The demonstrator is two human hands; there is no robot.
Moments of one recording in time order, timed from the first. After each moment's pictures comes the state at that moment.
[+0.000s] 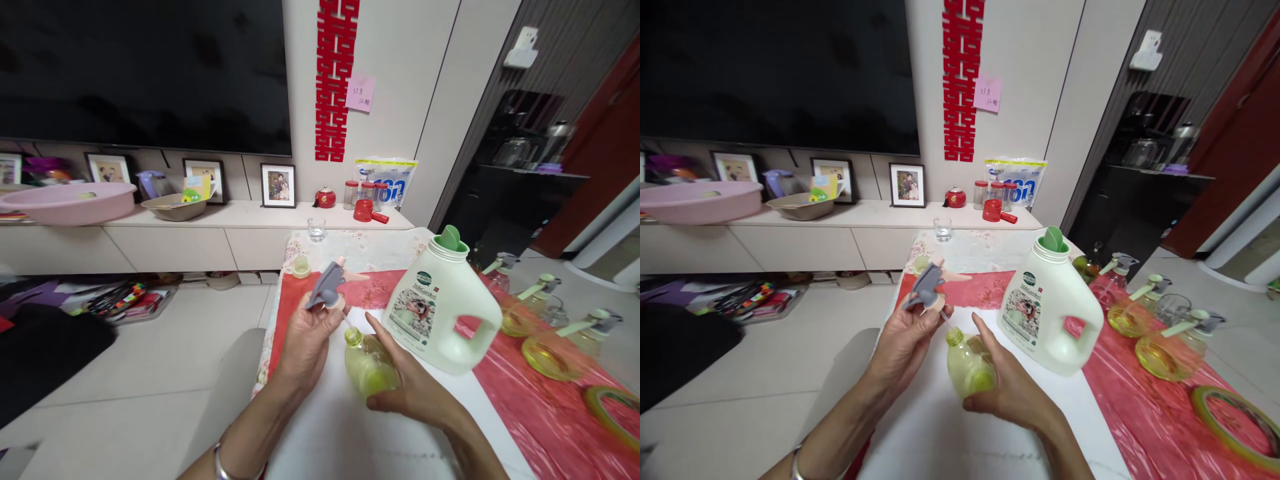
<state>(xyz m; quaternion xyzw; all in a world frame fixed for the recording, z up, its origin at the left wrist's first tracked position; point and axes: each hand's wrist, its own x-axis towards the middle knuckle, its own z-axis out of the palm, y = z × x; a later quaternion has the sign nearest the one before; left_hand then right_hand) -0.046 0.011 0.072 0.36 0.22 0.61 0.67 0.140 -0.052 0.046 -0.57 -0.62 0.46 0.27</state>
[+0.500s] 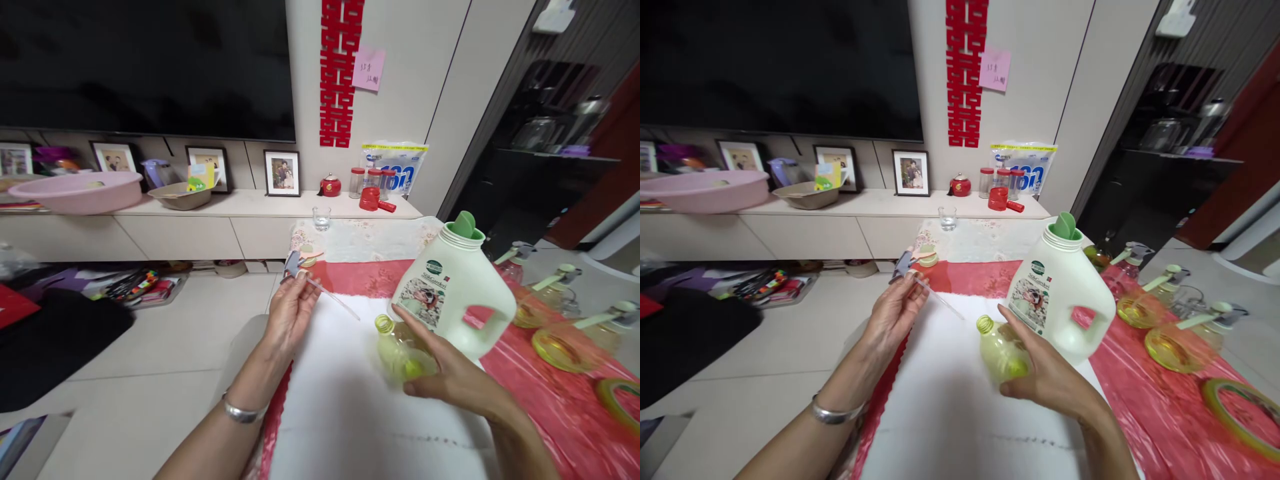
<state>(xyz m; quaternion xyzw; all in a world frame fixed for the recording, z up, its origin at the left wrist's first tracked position) -0.075 0.062 0.051 0.18 0.34 0.65 0.65 0.183 -0.062 0.058 -0.60 -0.62 0.44 0.24</state>
